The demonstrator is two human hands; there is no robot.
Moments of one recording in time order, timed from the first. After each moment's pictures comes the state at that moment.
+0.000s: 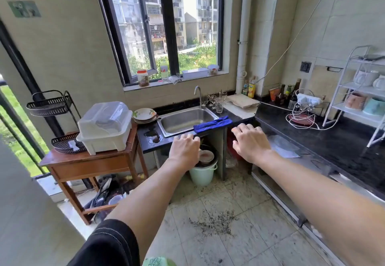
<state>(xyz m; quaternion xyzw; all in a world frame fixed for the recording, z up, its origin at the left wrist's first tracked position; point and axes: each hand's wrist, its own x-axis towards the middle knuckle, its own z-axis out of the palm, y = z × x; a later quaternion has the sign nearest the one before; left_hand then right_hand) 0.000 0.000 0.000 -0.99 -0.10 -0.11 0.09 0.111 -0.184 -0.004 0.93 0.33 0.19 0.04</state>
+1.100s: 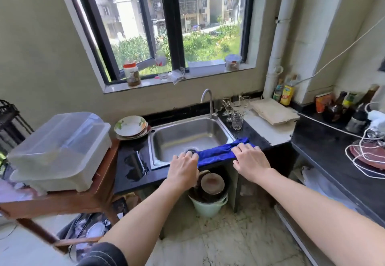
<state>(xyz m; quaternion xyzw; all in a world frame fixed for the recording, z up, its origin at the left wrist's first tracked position) 0.417 0.185 -0.100 -0.99 -0.15 -0.07 0.03 0.561 0.012 -0.111 0.91 0.40 0.09 0.04</state>
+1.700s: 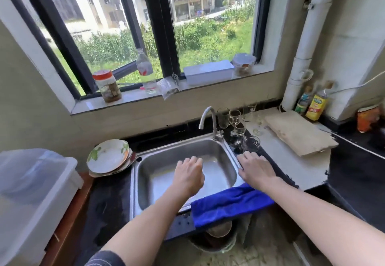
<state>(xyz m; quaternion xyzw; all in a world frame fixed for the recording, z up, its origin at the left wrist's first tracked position) 0.685 0.315 -0.136 -0.98 -0.18 -0.01 0.00 0.833 0.147 -0.164 0.91 0.41 0.01 0.03</state>
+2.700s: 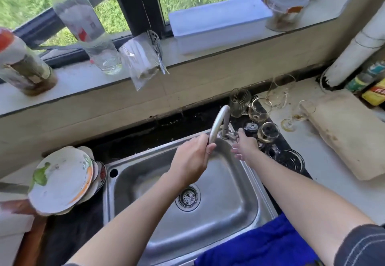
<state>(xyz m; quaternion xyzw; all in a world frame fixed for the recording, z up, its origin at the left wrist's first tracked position) 0.881 0.478 -0.204 -0.97 -0.12 -0.05 -0.22 1.037 0.361 -0.301 0.76 -0.19 -0.34 -0.52</state>
